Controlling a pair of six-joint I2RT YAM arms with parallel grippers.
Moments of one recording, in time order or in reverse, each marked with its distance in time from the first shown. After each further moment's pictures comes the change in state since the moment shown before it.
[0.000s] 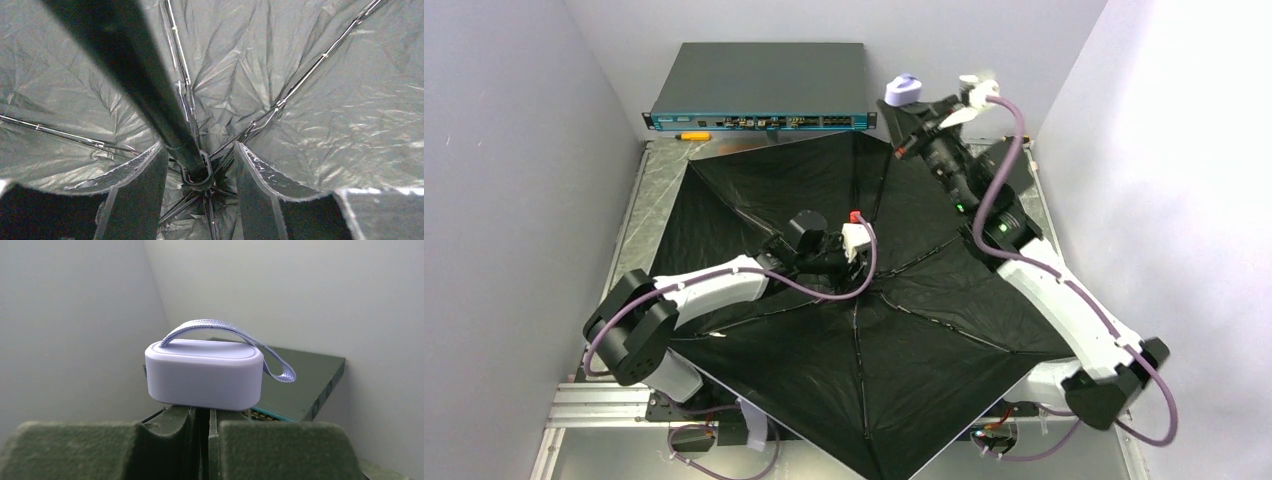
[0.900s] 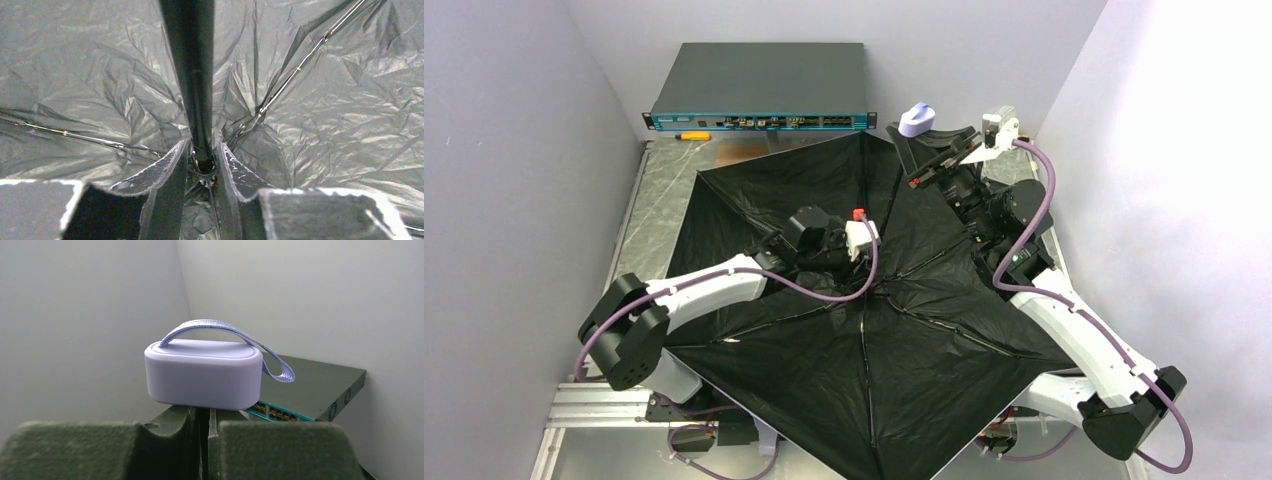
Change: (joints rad) left arm -0.025 -0.071 0.046 -0.055 0.014 0.039; right arm 0.002 -0.220 -0.283 0.197 -0.109 0.043
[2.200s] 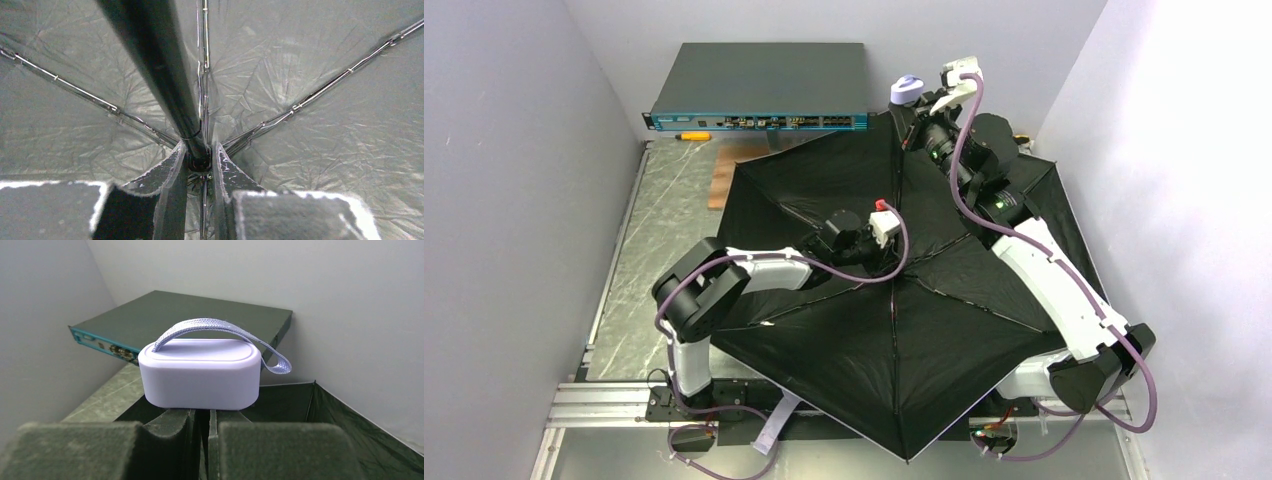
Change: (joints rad) left arm -0.034 0.413 0.102 0.328 -0.165 -0.199; right arm -0.093 0.260 0.330 -0.377 0.110 -0.108
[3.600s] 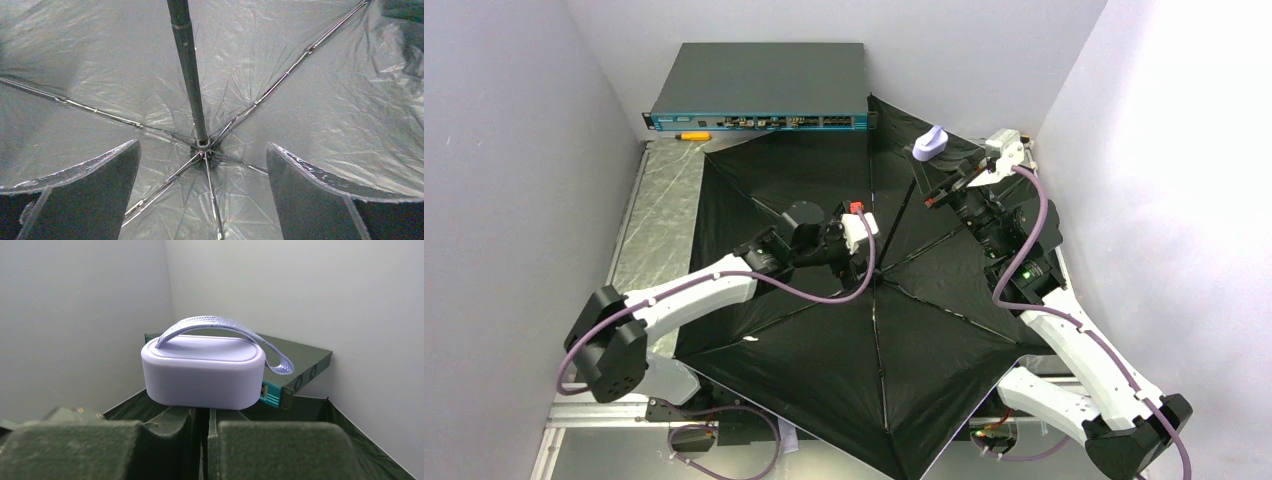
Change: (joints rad) left arm 0.013 -0.449 -0.053 -0.366 0.005 0.242; right arm 0.002 -0.378 -0.474 0.337 -0.186 0.011
